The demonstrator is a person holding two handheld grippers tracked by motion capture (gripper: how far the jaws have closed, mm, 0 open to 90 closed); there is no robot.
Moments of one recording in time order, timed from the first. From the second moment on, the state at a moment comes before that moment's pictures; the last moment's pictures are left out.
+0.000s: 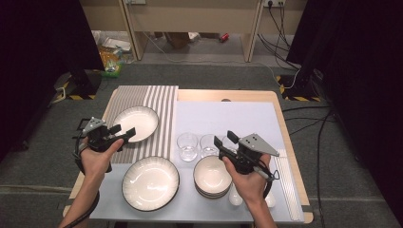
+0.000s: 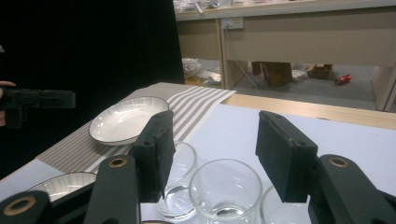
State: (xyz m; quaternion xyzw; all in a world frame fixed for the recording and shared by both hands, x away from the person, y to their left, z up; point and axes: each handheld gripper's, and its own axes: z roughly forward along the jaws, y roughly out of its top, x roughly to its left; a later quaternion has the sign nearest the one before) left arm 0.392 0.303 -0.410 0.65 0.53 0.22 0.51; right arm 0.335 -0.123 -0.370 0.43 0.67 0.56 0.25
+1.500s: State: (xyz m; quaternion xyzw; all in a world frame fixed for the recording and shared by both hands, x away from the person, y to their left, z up) left arm 0.333 0.195 -0.403 0.73 0.38 0.13 0.55; right arm 0.346 -0.146 -0.377 0.46 0.65 0.54 0.27
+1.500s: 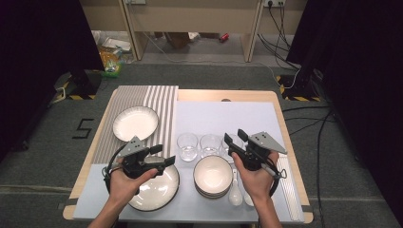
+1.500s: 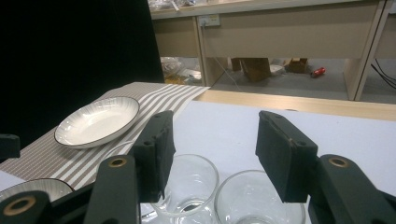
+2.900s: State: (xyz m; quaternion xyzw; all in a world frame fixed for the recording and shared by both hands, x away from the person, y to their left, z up) left arm 0.348 0.137 -0.401 0.76 0.34 0.08 0.55; right arm 0.349 -0.159 -0.378 0.47 0.65 0.54 0.27
